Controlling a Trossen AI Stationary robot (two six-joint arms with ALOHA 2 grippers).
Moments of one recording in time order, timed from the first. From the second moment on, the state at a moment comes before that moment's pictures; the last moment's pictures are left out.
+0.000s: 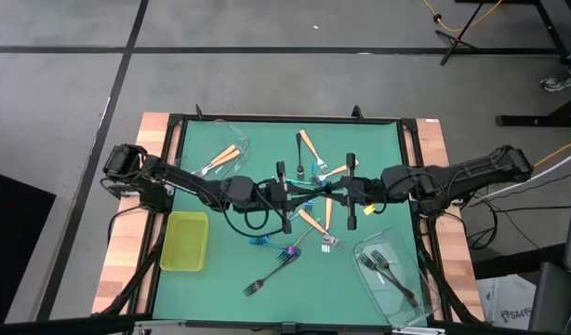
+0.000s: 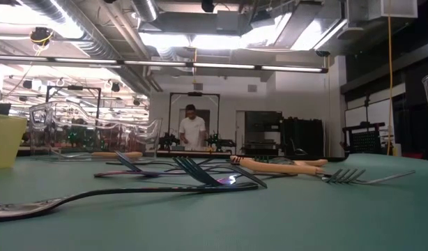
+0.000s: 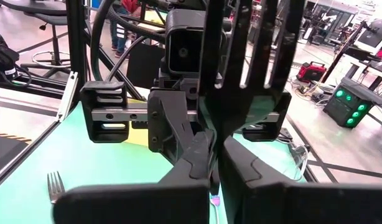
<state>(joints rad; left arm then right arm) -0.17 1.65 1.03 0.75 -0.33 0.15 0.27 1.14 0.98 0.00 0.25 -0.19</state>
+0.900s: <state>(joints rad) -0.17 1.65 1.03 0.56 -0.33 0.12 0.27 1.07 0.98 -0.11 0.26 -0.09</state>
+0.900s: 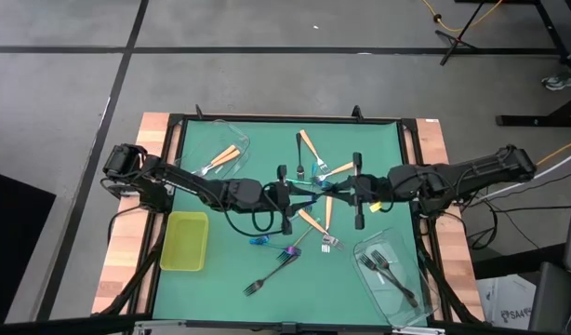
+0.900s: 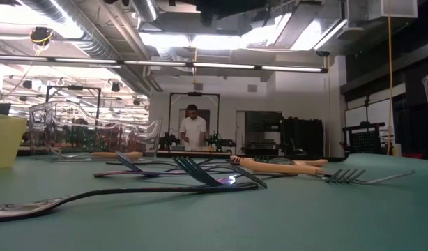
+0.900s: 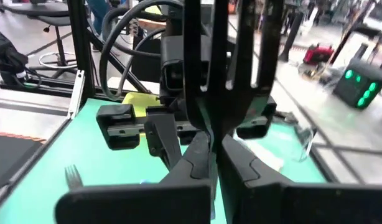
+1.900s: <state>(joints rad) -0.17 1.65 1.03 0.48 -0.33 0.08 0.28 0.94 0.98 -0.84 -0.40 0.97</state>
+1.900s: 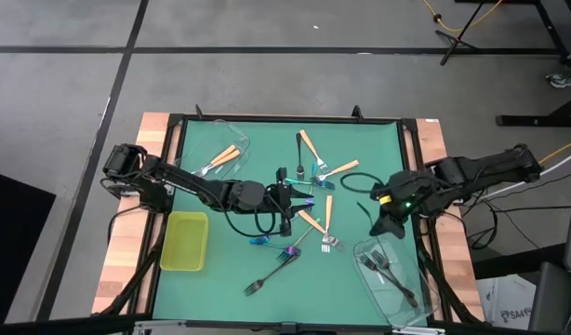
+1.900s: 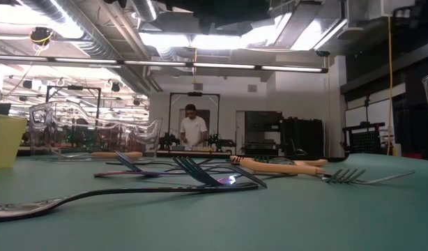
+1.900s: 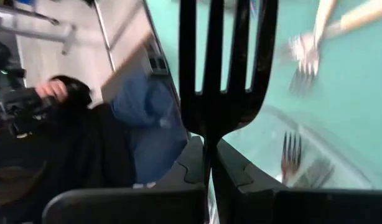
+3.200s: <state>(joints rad) -0.17 1.65 1.03 0.48 -0.33 0.08 0.76 1.50 0.98 -0.95 -0.25 1.26</state>
